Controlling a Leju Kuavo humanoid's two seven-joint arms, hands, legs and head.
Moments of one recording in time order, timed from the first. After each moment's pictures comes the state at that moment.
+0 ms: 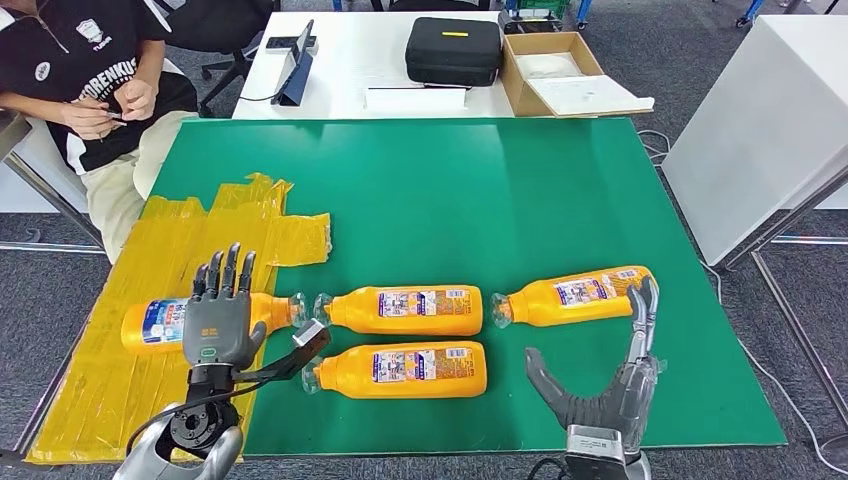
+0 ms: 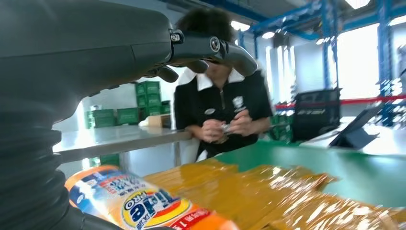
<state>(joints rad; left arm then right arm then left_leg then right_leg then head) -0.06 0.12 -0.23 -1.44 -1.57 0.29 0.36 0.20 0.04 0.34 -1.68 0.51 -0.57 -0.52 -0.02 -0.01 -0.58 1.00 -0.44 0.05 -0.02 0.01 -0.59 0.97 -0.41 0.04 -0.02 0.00</state>
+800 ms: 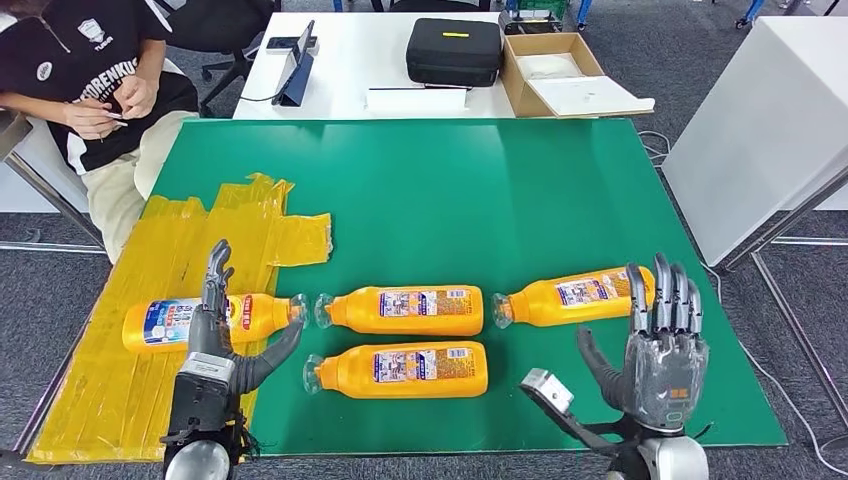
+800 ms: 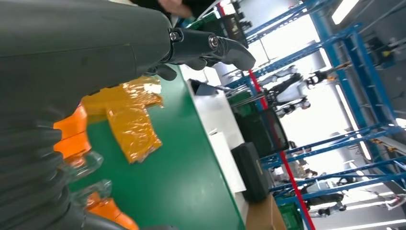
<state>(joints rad) 0.11 -0.12 -0.07 -1.66 -0.42 0.28 -0.45 0.12 -0.08 0.18 -1.63 1.45 -0.61 -0.03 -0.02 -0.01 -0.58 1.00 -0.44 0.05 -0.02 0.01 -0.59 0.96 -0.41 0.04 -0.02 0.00</state>
